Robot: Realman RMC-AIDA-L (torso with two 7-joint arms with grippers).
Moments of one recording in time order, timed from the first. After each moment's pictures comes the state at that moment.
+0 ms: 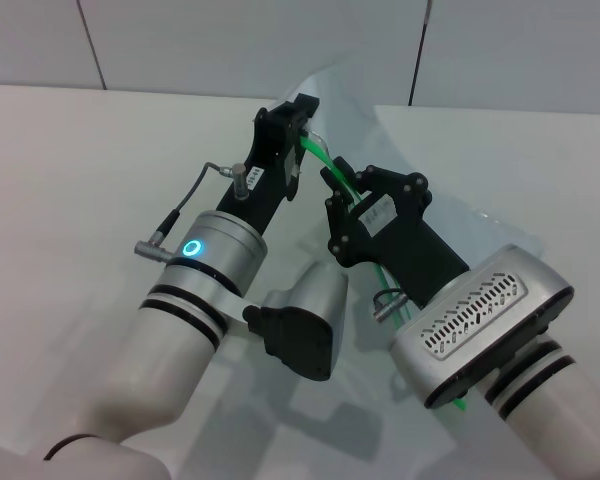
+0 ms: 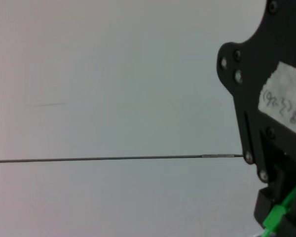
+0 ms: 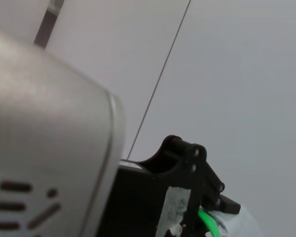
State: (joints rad) left arm -0.58 -2.04 2.86 0.84 1.55 -1.12 -1.08; right arm 0.54 2.02 -2.87 -0.87 -1.80 0.93 2.35
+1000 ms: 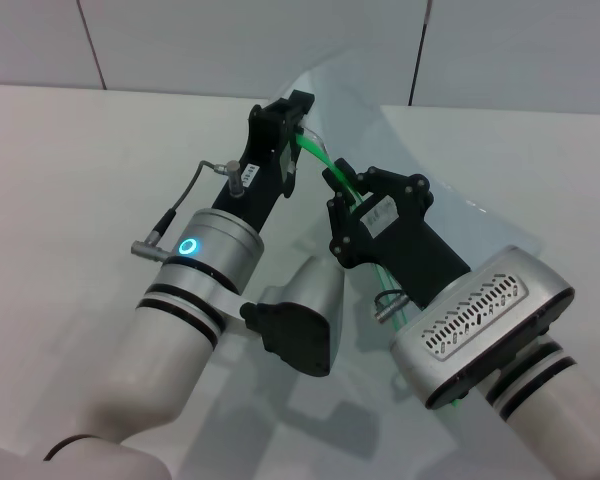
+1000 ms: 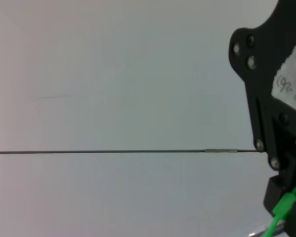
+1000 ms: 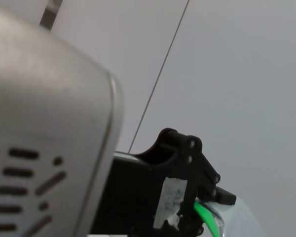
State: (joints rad) left arm -0.57 -2.04 2.85 0.85 1.55 -1.13 -1.09; right arm 0.53 2.02 -2.87 -0.87 -1.79 0.93 2.34
